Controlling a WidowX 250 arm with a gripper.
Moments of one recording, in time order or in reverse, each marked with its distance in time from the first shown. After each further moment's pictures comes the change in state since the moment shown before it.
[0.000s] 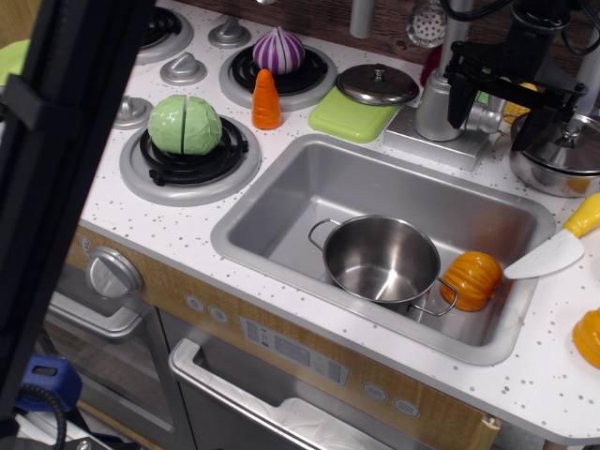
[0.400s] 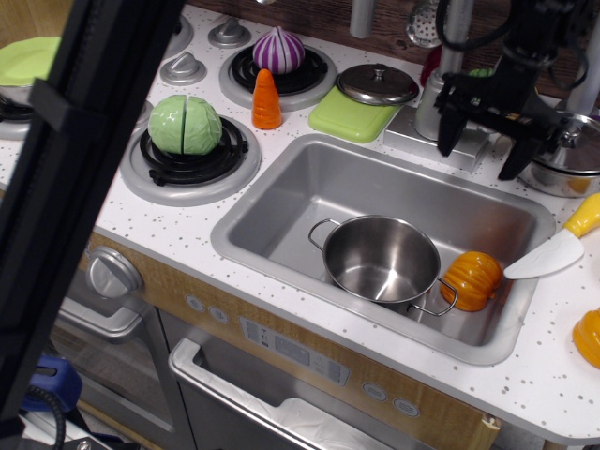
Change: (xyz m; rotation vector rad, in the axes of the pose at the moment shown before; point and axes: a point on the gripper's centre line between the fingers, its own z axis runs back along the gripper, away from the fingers) arm -0.012 0.003 -0.033 0.047 0.028 0.000
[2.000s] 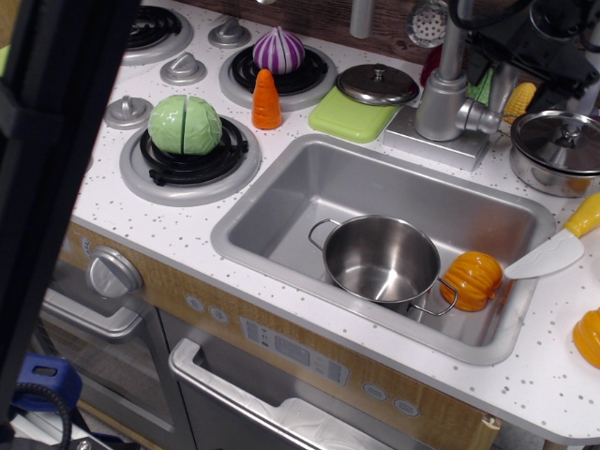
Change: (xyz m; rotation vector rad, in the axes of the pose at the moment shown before) arm 0.059 0.007 0.049 0.099 -0.457 -0.014
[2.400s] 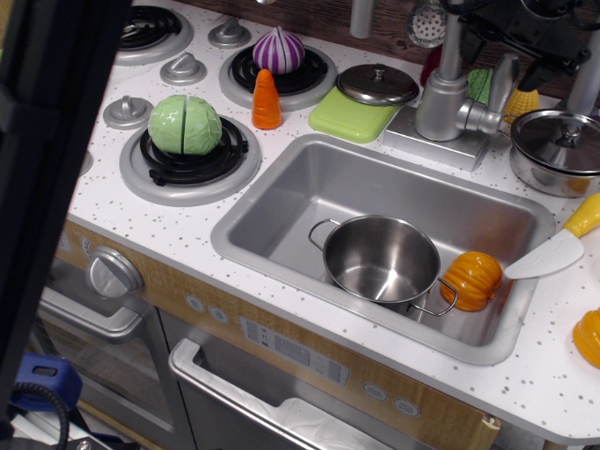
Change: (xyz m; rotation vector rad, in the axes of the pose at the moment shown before) arm 0.011 0.007 0.001 0.001 -0.036 0.016
